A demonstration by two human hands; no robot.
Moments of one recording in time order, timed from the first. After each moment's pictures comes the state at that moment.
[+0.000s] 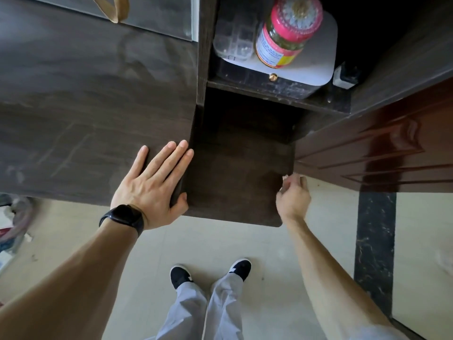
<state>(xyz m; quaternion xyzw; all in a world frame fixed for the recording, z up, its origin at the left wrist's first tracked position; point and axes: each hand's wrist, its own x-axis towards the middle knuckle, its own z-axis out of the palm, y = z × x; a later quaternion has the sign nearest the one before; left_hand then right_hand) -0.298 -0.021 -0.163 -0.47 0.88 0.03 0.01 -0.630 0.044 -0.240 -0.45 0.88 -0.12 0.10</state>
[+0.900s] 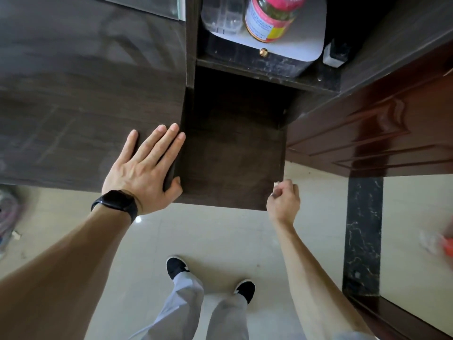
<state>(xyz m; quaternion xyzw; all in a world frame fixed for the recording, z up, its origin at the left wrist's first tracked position) -0.298 -0.020 -0.160 -0.48 0.88 0.05 0.01 -0.608 0.092 -0.243 -0.36 0.91 -0.17 0.14</state>
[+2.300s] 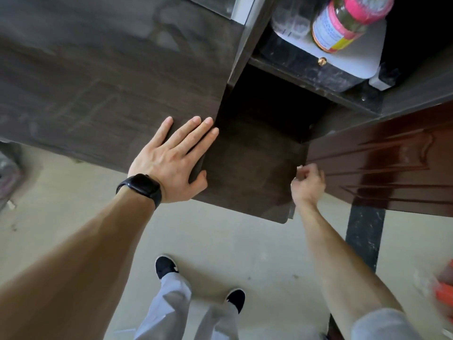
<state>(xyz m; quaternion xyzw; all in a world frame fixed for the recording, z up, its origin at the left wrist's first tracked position) -0.296 -0.018 -0.162 -0.48 0.88 0.06 -0.02 -0.650 0.025 -0.256 -0.43 0.89 -0.16 0.09</state>
